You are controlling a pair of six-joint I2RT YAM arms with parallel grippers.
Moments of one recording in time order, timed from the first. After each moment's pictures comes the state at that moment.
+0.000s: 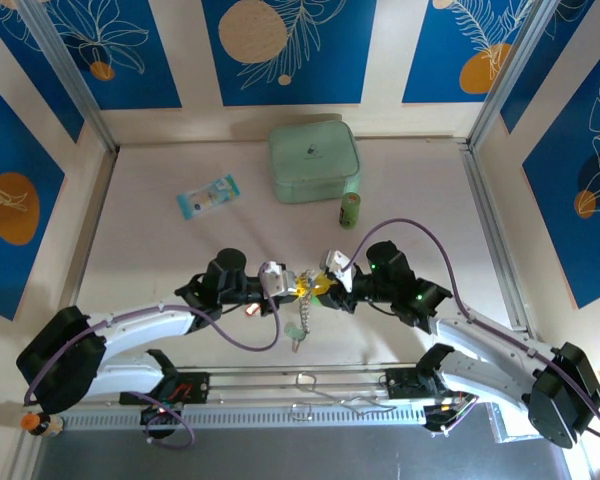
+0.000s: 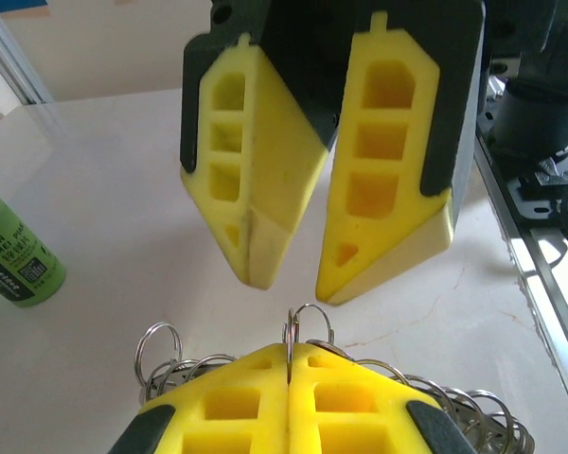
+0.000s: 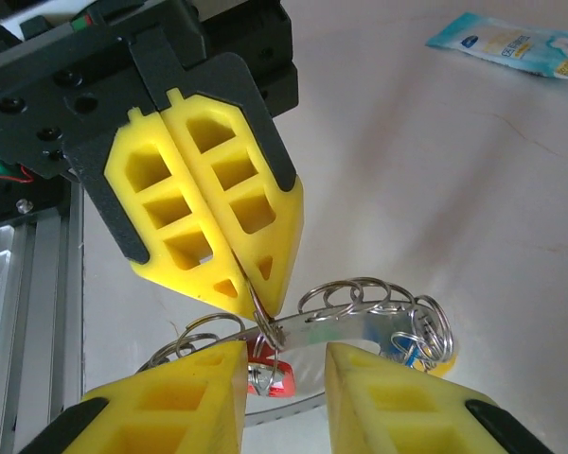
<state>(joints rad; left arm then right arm) -0.81 1.21 0.48 0.39 0.55 0.37 0.72 0.94 0.51 -0.10 -0.49 -0.20</state>
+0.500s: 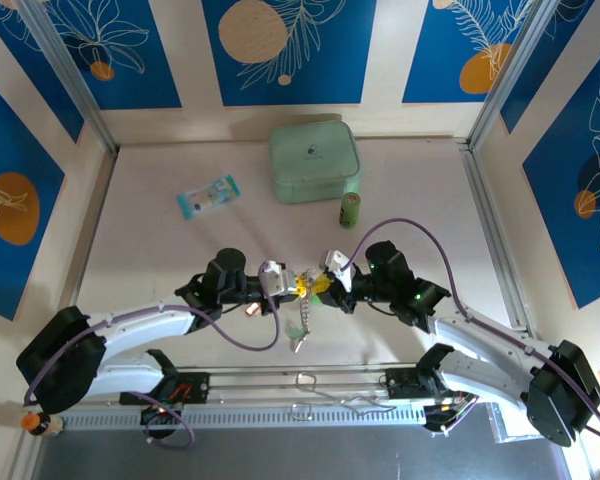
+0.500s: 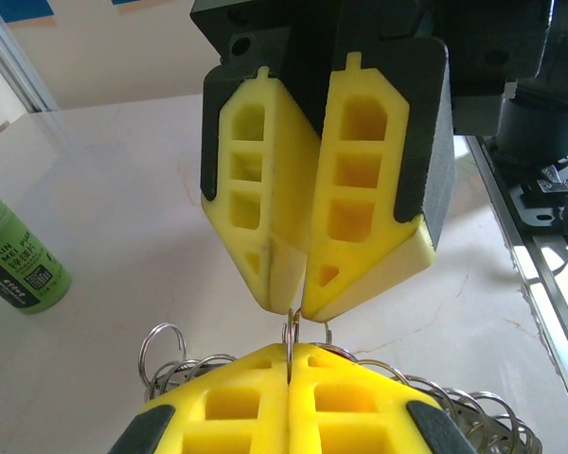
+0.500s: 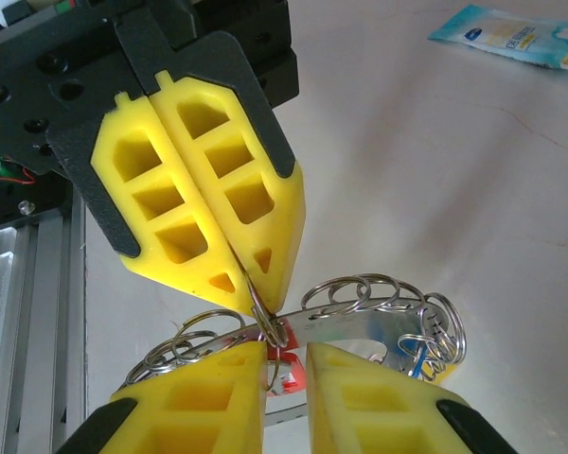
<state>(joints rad) -0.81 1.21 0.48 0.40 0.55 0.36 0.71 0.95 0.51 -0.09 -0.50 -0.19</state>
